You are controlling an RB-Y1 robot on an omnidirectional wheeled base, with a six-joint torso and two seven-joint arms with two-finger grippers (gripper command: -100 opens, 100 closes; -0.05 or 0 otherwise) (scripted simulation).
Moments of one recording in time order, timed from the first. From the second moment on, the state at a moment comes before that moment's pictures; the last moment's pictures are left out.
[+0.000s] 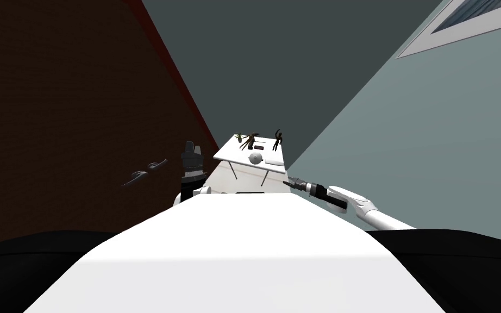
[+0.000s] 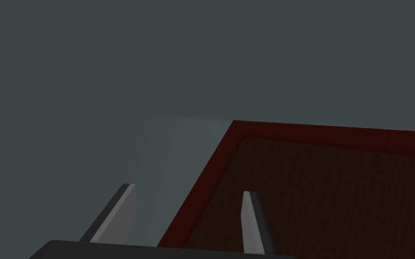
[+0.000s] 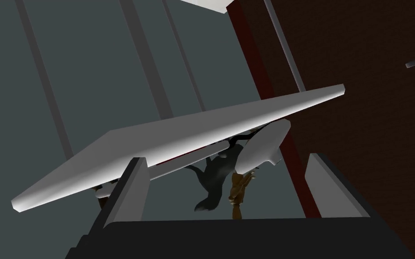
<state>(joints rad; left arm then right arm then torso) 0.54 0.00 0.07 -2.29 -0.11 -0.45 -0.05 0.39 -1.19 0.38 -1.52 0.39 -0.67 0.14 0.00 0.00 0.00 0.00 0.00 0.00</state>
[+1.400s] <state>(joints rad) 0.54 0.00 0.07 -2.29 -0.11 -0.45 -0.05 0.42 -1.48 0.45 -1.37 0.45 -0.71 0.12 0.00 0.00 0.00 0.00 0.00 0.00</state>
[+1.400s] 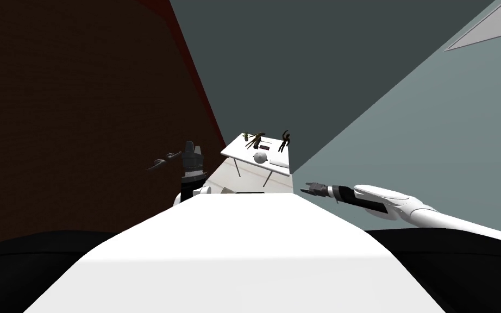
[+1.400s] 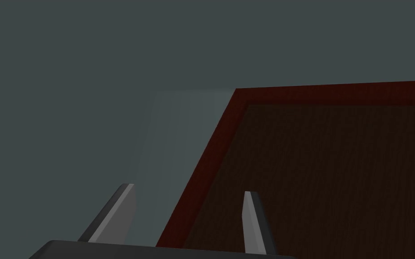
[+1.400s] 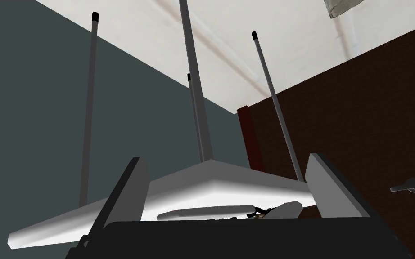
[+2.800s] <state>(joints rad) 0.54 0.00 0.07 -2.29 -0.11 -0.45 -0.05 0.47 -1.75 0.52 -1.22 0.53 -0.74 0.12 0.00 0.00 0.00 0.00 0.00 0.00</state>
